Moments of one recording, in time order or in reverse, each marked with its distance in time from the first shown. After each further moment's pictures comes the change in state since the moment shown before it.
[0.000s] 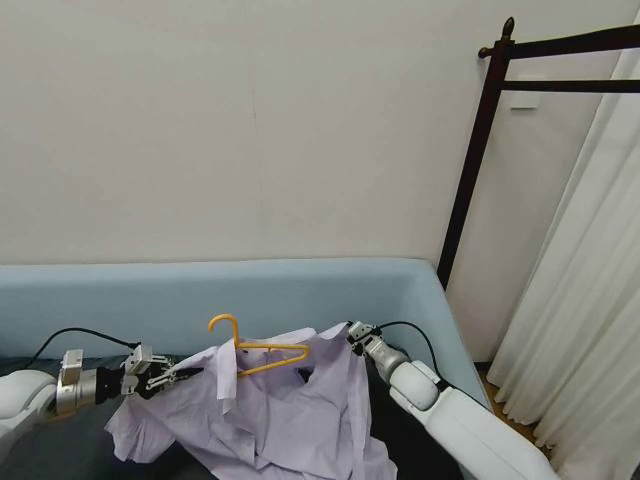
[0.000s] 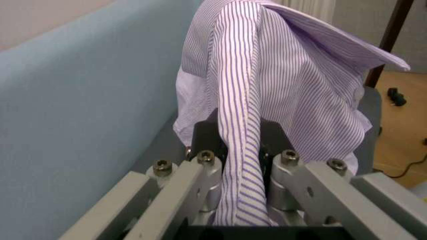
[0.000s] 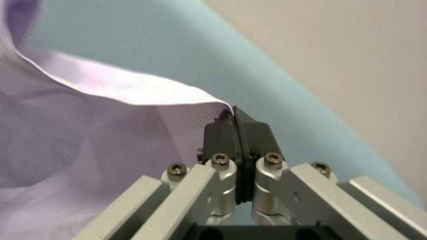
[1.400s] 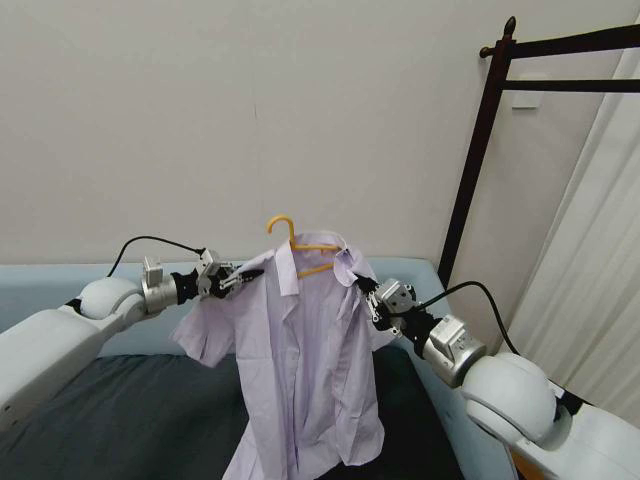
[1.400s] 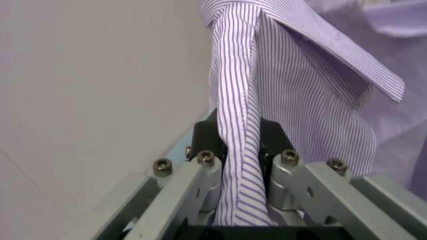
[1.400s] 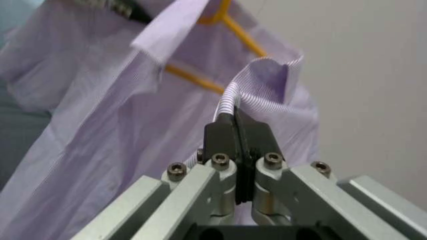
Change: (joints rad) left arm -0.688 -0.118 0.495 -0.082 -0.169 0.076 -0.326; right arm -0.232 -0.398 0.231 0.833 0.242 -0.161 0.082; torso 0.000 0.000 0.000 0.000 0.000
